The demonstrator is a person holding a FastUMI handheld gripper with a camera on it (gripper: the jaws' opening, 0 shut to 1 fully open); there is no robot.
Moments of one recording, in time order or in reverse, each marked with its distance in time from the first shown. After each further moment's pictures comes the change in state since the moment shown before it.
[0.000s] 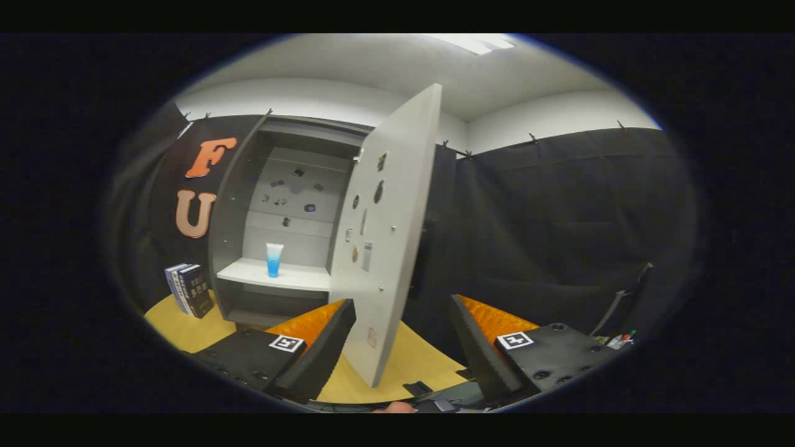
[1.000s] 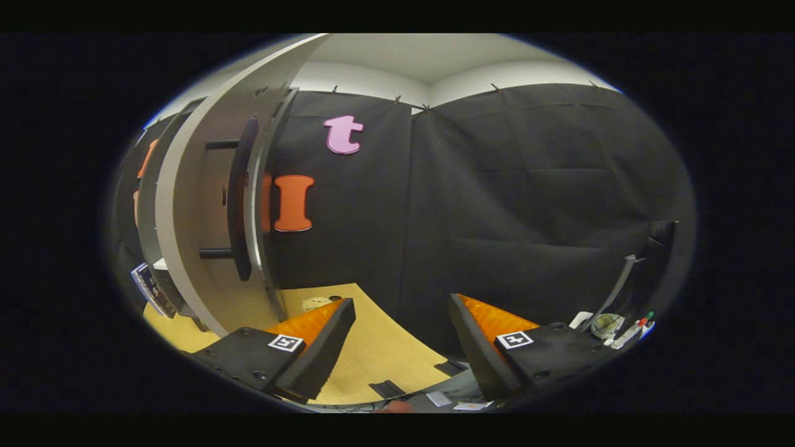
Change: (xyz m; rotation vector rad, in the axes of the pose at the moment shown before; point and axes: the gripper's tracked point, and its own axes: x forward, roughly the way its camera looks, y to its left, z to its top) arm 0.141 -0.065 -0.089 0.131 0.179 -0.014
